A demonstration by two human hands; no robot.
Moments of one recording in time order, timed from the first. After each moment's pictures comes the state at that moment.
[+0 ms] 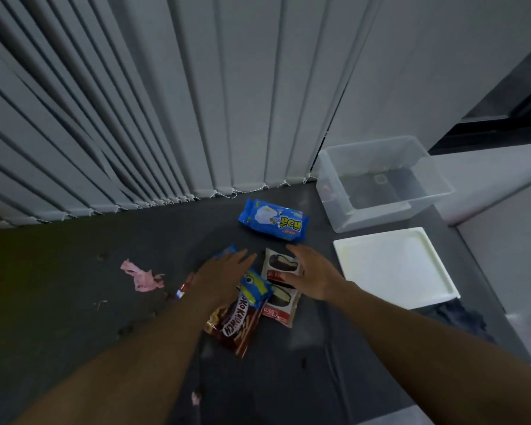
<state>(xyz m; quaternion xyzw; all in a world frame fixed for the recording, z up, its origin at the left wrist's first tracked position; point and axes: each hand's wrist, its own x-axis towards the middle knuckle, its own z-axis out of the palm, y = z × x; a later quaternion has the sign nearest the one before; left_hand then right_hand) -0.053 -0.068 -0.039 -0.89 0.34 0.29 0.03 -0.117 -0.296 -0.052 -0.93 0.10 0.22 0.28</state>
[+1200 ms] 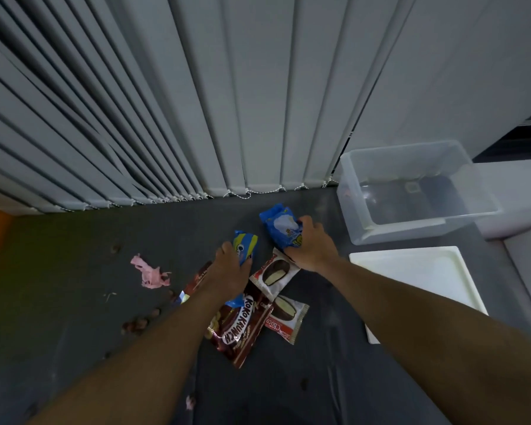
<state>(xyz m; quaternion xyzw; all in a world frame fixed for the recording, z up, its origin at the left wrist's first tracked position) -0.047 -0.099 -0.035 -0.93 -0.03 0.26 -0.26 -0.031 -0.306 -0.068 -0.93 0.14 0.18 0.30</state>
